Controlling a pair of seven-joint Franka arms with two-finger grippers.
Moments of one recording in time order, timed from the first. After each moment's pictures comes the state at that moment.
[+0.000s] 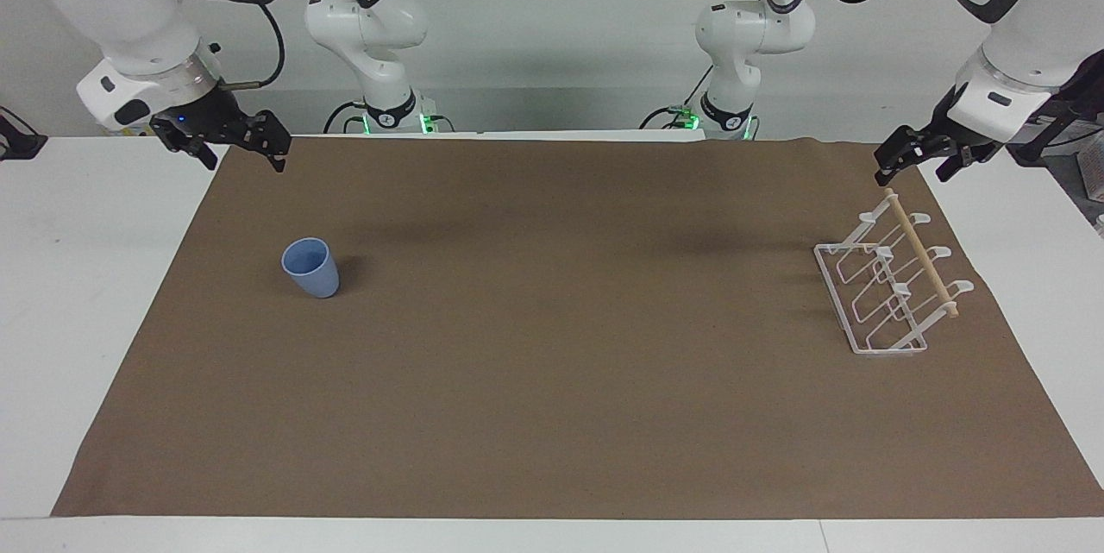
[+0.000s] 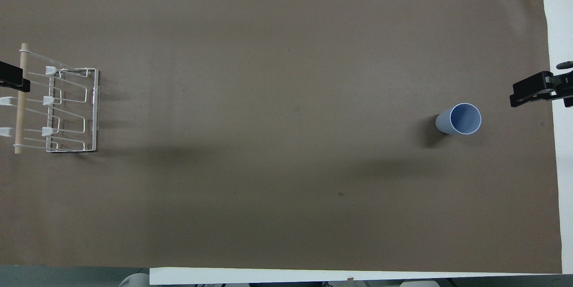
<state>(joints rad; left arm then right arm) -0.08 0.00 0.07 -1.59 0.01 1.54 0.02 -0.01 0.01 -0.07 -1.58 -0.04 1.45 -0.04</state>
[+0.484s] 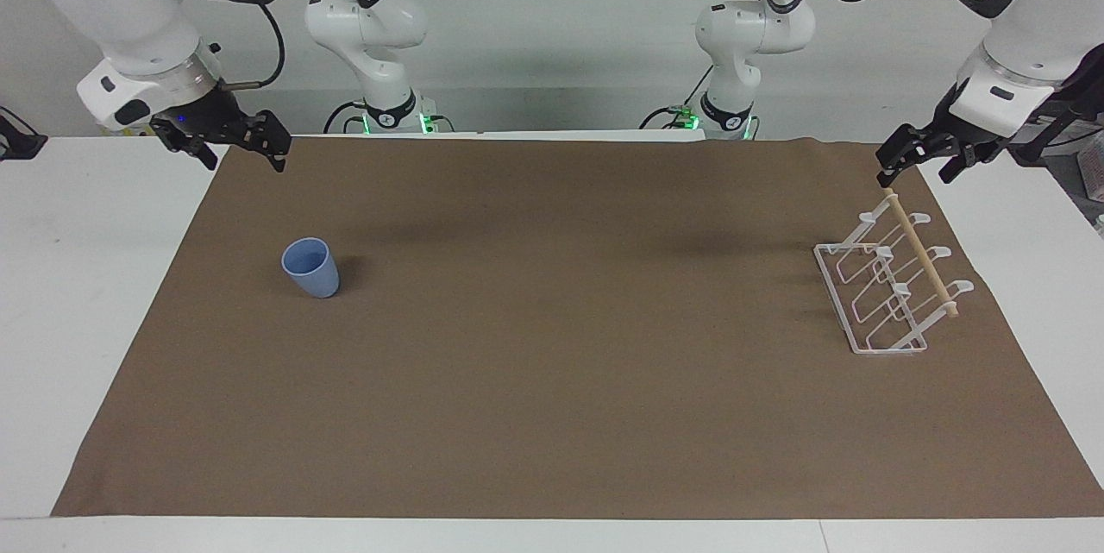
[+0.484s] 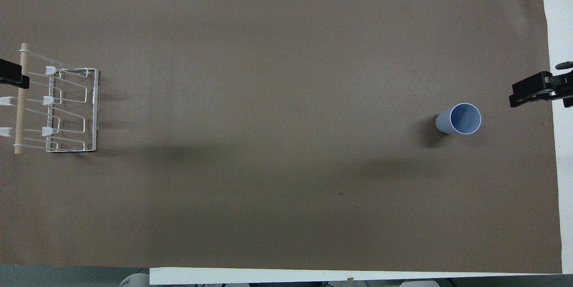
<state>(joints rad) -0.08 0.00 0.06 -1.59 0.01 1.56 0.02 0.00 0.01 -0.07 -1.58 -0.04 1.45 -0.04</state>
